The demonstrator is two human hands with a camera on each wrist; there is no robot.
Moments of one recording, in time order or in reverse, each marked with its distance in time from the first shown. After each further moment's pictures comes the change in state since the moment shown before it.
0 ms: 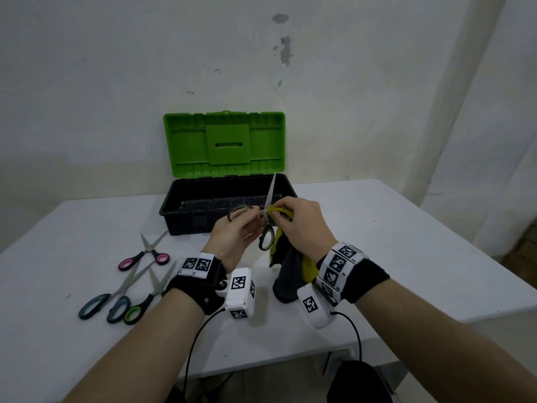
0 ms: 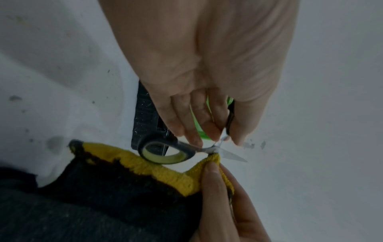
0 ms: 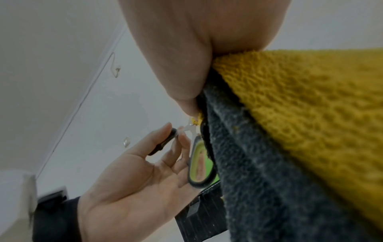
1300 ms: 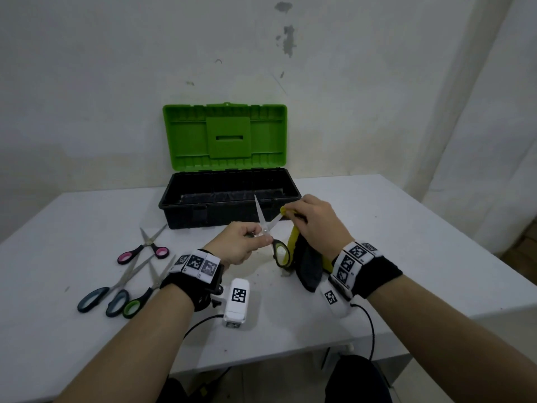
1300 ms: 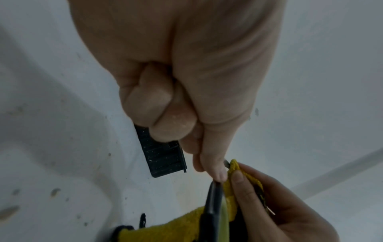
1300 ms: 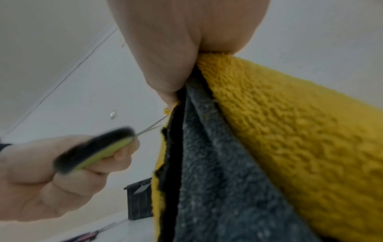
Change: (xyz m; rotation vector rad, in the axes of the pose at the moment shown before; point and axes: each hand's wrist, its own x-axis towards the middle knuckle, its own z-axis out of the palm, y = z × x) left_hand 0.001 -0.010 -0.022 0.744 -0.242 -0.069; right_hand -0.008 0.041 -0.004 -0.103 -0.030 -0.190
